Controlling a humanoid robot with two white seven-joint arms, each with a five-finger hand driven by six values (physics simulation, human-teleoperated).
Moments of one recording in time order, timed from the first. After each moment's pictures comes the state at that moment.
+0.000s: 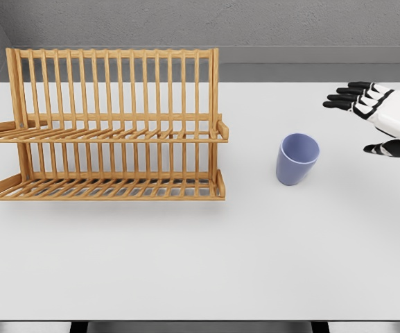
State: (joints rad) left arm 0.05 0.00 -0.11 -0.02 -0.26 -0.13 -0.36; right arm -0.25 -1.09 0.30 -1.67 0.31 -0.61 0.09
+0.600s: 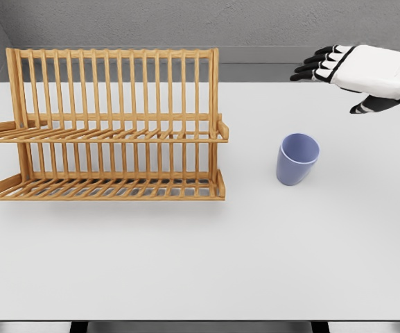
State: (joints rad) left arm 0.05 0.00 -0.11 -0.02 -0.26 -0.13 -0.36; right arm -0.74 -0.95 0.51 -1.62 0.30 -0.54 0.59
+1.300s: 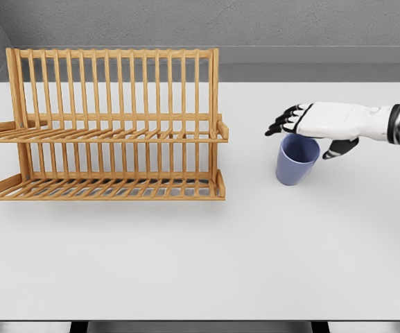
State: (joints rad) left arm 0.05 0.00 -0.11 -0.02 -0.26 -0.13 -0.36; right arm -0.78 -0.88 0.76 -1.51 0.30 -0.55 0.61
